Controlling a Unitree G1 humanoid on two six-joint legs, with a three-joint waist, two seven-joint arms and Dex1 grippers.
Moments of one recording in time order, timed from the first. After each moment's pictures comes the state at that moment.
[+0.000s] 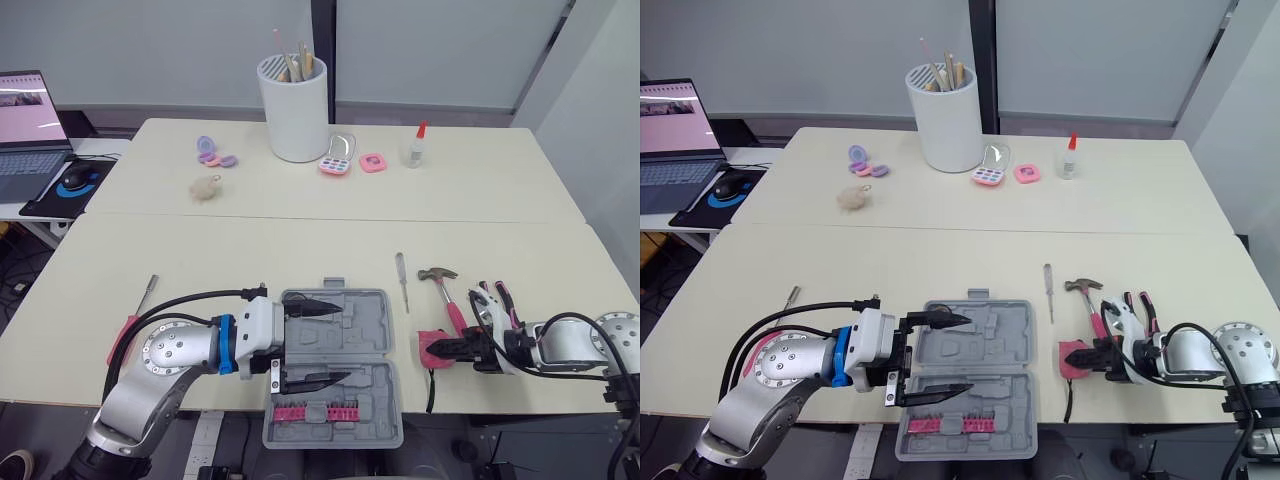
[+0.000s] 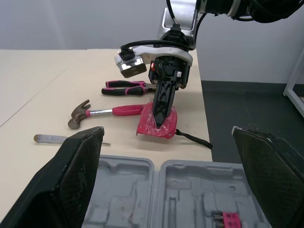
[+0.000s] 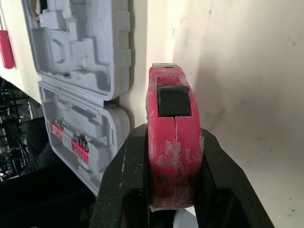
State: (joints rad) left arm -0.01 0.69 -0.13 -0.48 -0.47 0.16 -1.08; right arm -0.28 -0.76 -0.04 0.08 1.51 1.48 -0.02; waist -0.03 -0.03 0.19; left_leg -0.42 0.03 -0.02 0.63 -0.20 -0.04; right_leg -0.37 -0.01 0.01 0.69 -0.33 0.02
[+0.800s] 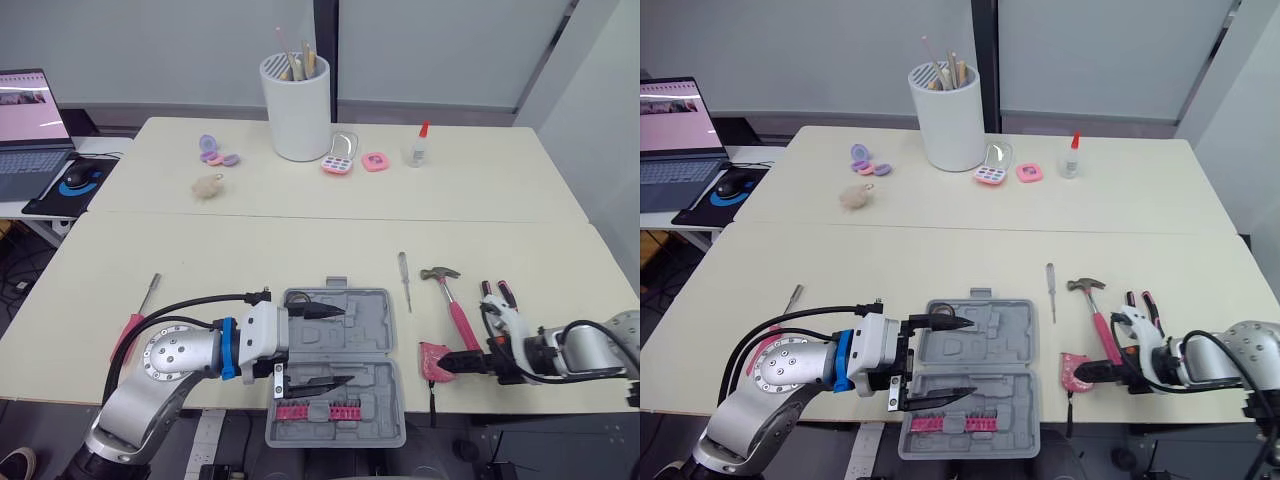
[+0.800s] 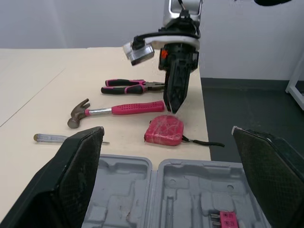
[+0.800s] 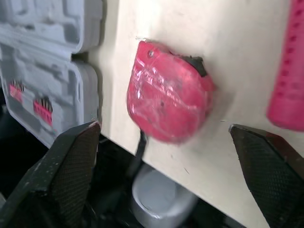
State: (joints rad) left arm -0.01 0.68 -0.14 -0.52 -0.45 0.18 -1.05; right arm -0.24 -0.99 -0.03 -0.18 1.26 1.54 0.36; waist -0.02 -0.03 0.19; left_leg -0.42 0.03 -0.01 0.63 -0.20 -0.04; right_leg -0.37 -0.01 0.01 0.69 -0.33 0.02
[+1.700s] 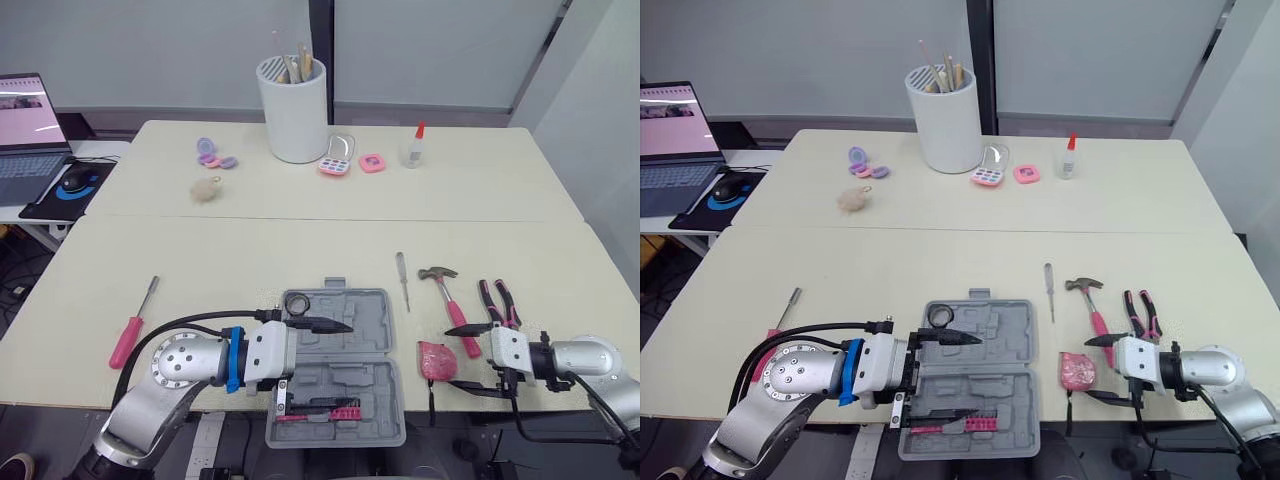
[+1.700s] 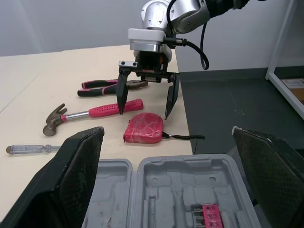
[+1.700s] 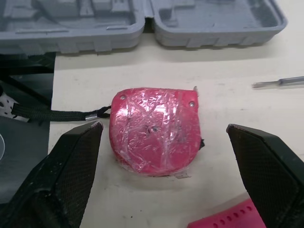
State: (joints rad) left arm 0.01 0.68 -0.19 -0.50 -0.39 0.09 -1.12; right arm -0.04 -0.83 0.15 0.21 0.14 -0.34 1.18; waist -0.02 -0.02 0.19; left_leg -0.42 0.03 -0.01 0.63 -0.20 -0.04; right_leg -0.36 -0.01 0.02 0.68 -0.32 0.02
